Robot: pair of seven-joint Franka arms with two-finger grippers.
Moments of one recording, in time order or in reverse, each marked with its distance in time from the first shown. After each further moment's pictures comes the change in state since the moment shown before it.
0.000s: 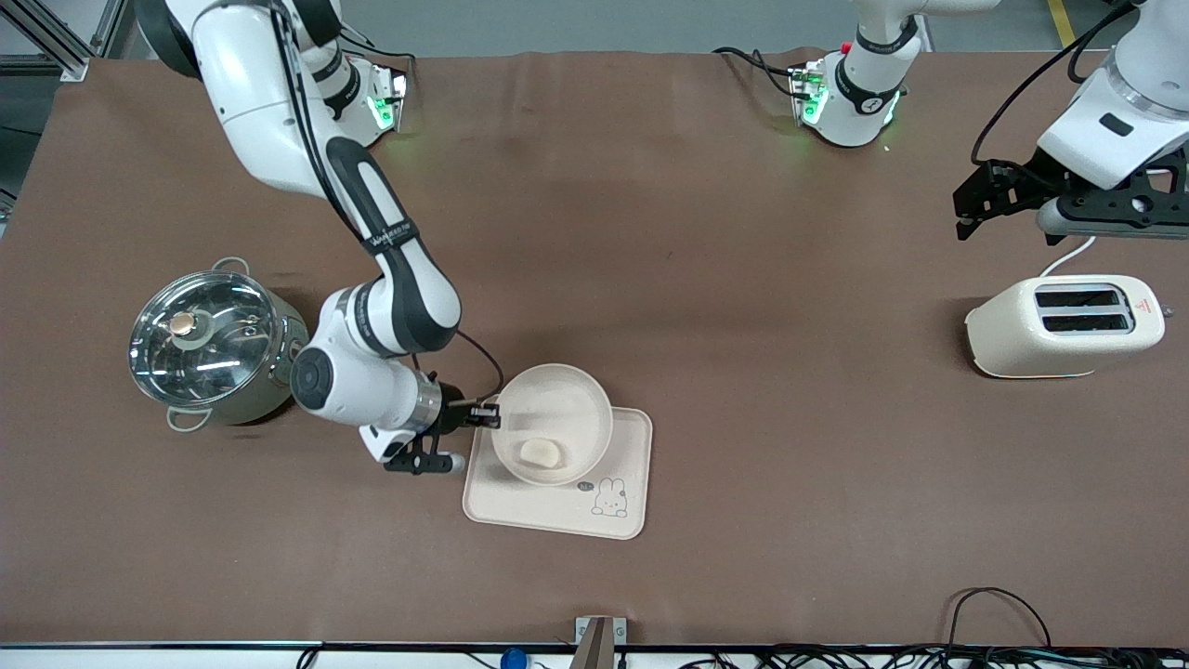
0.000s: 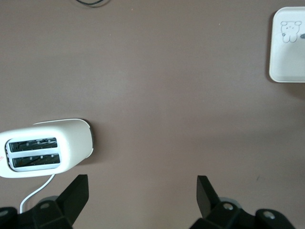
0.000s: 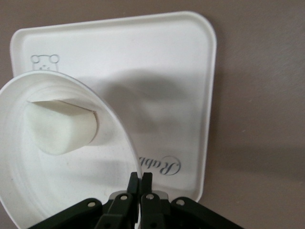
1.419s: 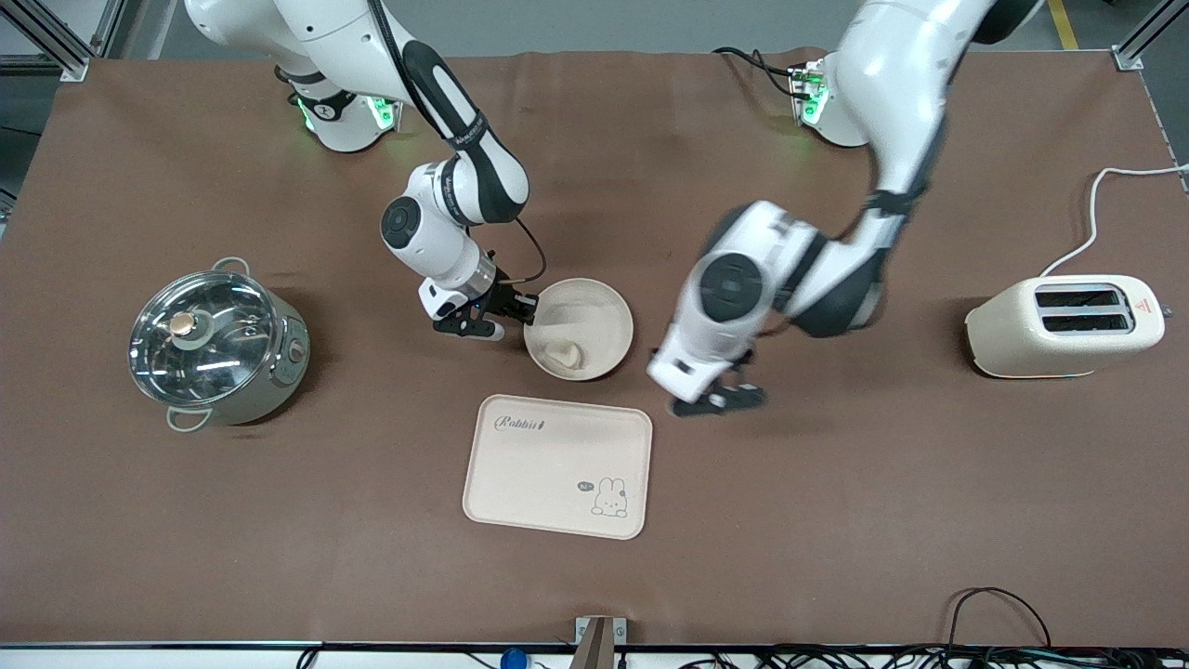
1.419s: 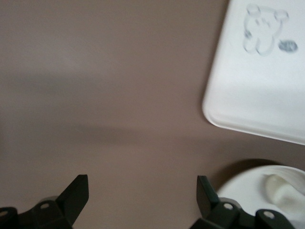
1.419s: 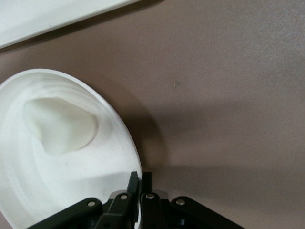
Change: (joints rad) left arm -0.218 0.720 -0.161 0.332 0.105 0.256 -0.555; right arm 0.315 -0.335 0.034 -0.804 0.366 0.600 -0.017
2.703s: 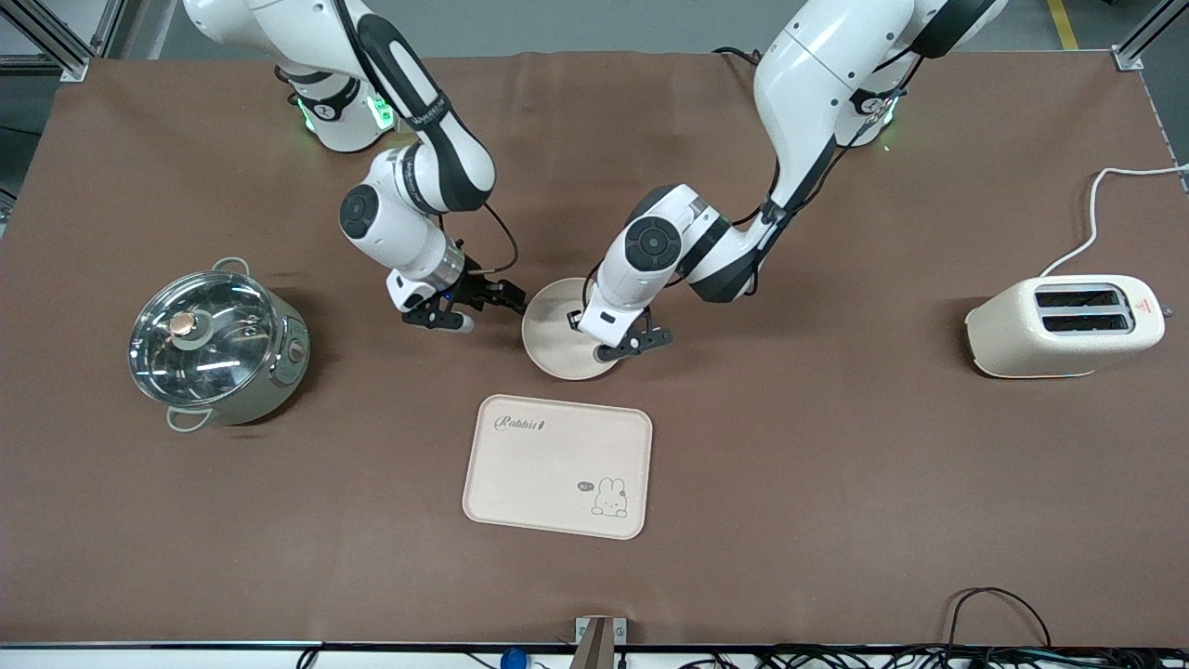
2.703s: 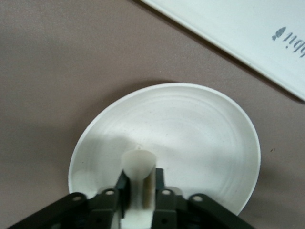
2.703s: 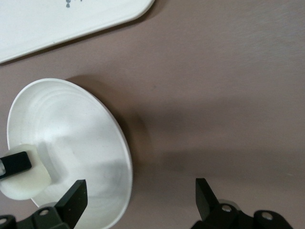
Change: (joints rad) left arm -0.206 0.114 -0.071 -0.258 -0.171 0.526 -0.440; right arm -0.060 -0.107 0.001 -0.069 -0.027 -0.072 0.000
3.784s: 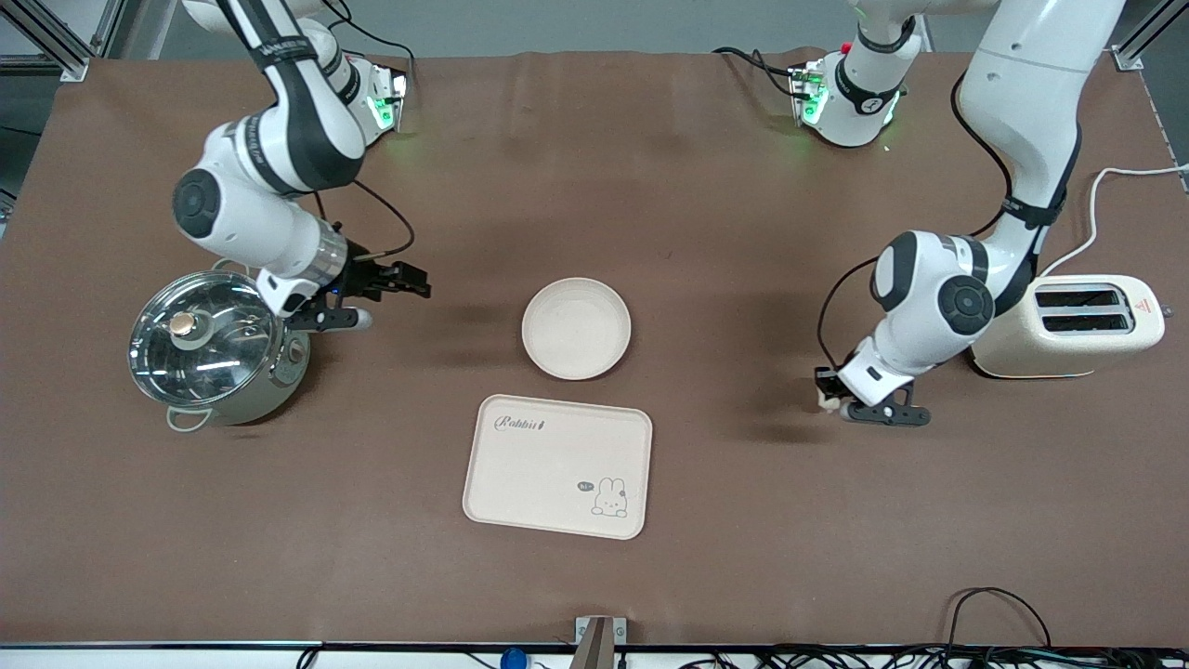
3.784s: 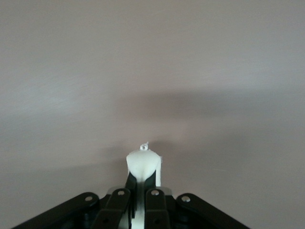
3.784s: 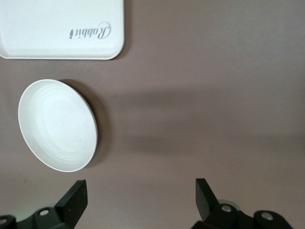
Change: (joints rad) left arm 0.508 -0.267 0.073 -0.361 -0.008 0.091 0.970; right arm -0.300 -0.305 0.000 -0.014 -0.409 -0.446 -0.008
